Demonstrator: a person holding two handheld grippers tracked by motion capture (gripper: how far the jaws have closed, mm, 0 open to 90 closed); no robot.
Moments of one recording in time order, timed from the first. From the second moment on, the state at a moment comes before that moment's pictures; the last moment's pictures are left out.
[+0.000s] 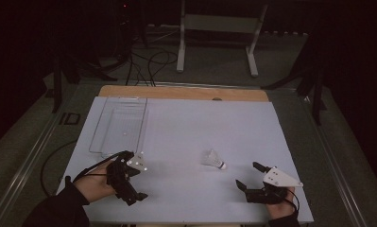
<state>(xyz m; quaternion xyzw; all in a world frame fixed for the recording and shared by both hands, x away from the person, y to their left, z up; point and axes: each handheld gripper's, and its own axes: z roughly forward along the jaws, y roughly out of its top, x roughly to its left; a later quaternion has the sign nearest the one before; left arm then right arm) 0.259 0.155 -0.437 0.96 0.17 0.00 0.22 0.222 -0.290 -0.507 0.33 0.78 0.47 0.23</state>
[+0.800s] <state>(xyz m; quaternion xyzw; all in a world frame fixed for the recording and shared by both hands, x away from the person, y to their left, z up) 0.265 0.120 -0.435 0.98 0.11 -0.04 0.18 0.222 -0.290 -0.506 0.33 0.78 0.47 0.24</state>
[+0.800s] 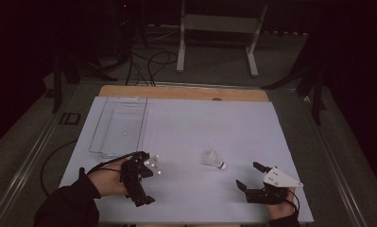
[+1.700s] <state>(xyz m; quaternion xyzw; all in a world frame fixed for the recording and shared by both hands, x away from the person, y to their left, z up) 0.277 0.083 -0.430 0.98 0.06 -0.06 0.19 0.222 -0.290 -0.507 0.33 0.78 0.47 0.24</state>
